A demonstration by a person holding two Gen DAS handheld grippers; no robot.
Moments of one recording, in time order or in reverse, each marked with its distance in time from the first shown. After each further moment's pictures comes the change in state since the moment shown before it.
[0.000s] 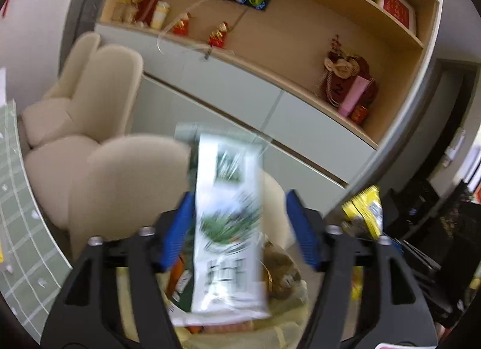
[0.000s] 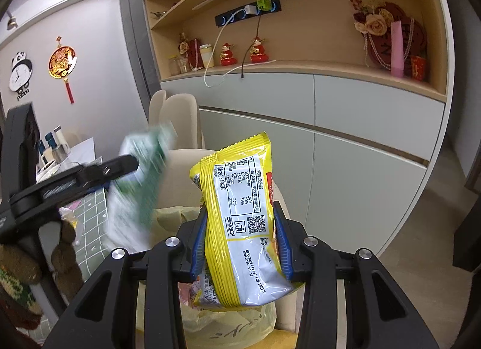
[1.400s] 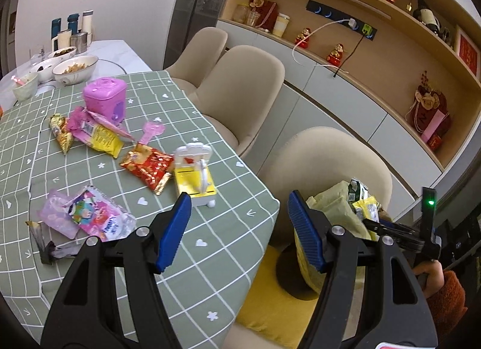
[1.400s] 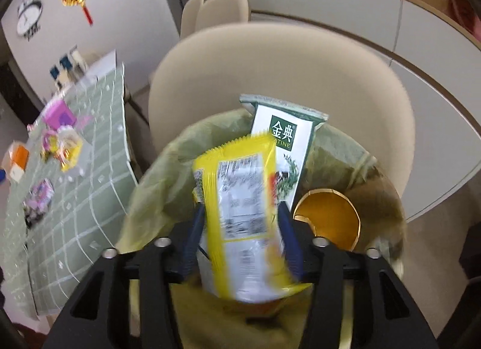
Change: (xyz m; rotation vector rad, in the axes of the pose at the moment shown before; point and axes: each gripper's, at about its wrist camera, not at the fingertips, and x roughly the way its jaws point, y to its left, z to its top) left arm -0.222 0.163 -0.057 -0.188 -0.035 0.429; right arm 0.111 0.089 -0.053 -0.107 0.409 0.133
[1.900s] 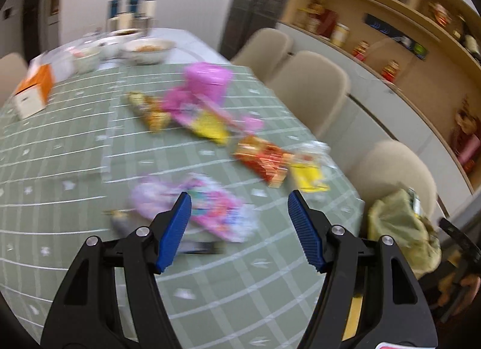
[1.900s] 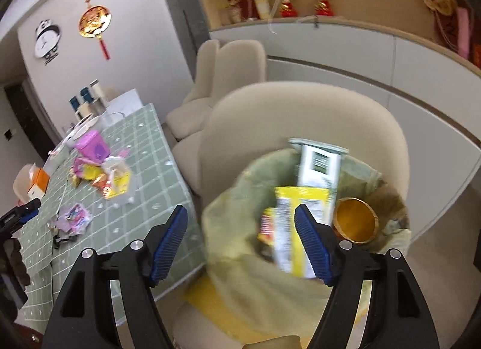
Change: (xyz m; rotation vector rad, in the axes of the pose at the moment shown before) left arm -0.035 0.147 -0.018 -0.134 -0.010 0.211; right arm -0.064 0.072 -0.013 -0.001 -0.199 0.047
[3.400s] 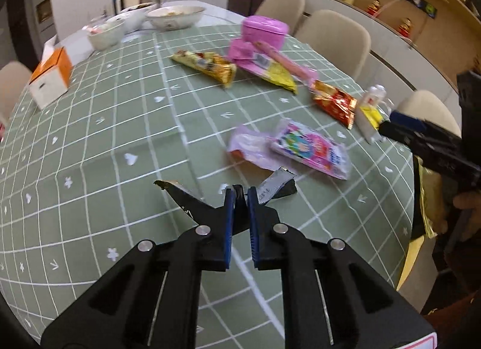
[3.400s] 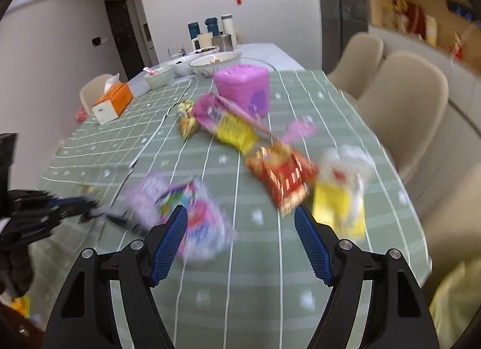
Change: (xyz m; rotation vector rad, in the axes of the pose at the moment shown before) left arm 0.005 0.096 -0.025 0.131 0.179 0.054; right arm 0.139 0.294 -0.012 -0.471 0.099 0.348
